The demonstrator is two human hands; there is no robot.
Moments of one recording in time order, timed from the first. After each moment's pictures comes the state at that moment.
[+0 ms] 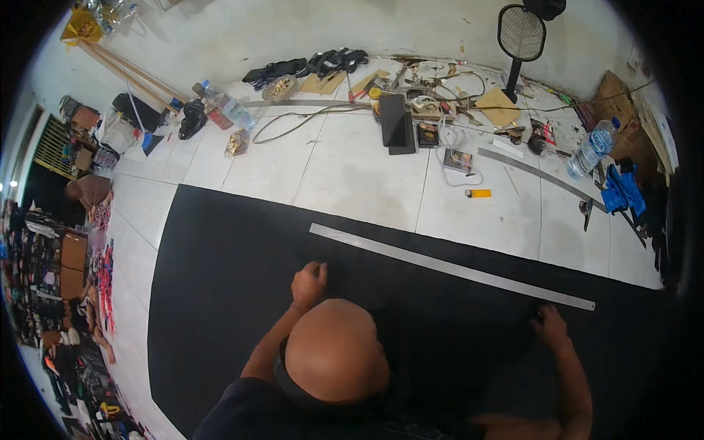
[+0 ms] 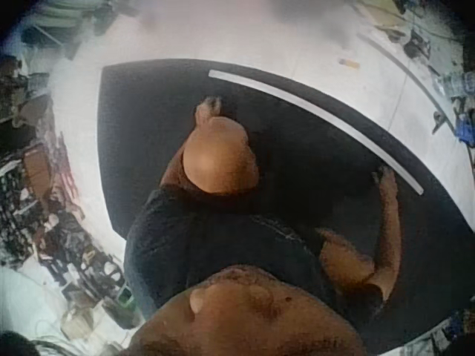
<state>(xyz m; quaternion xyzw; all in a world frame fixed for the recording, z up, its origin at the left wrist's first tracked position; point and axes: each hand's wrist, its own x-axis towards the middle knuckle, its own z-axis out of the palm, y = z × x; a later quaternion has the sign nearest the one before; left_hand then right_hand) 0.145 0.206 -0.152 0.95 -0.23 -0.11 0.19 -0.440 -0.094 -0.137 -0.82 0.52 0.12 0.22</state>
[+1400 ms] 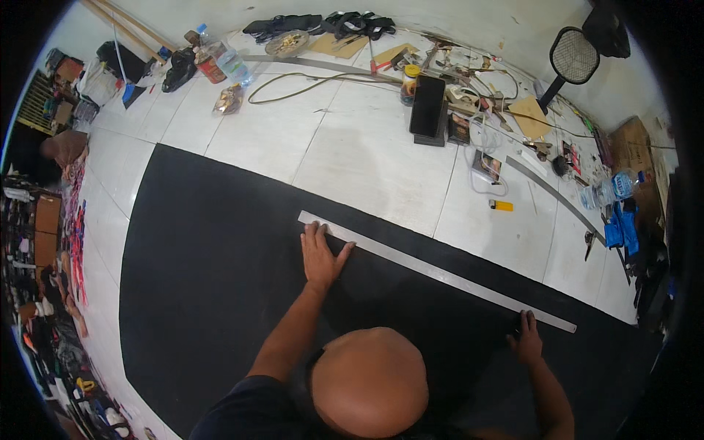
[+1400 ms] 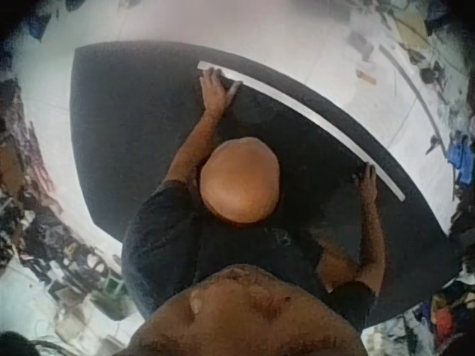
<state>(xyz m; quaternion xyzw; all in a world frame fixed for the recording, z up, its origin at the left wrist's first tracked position) 0.171 0.158 -0.218 0.91 -0.34 -0.01 0.24 -0.367 -0.075 -0.141 -0.83 0.49 0.22 0.16</state>
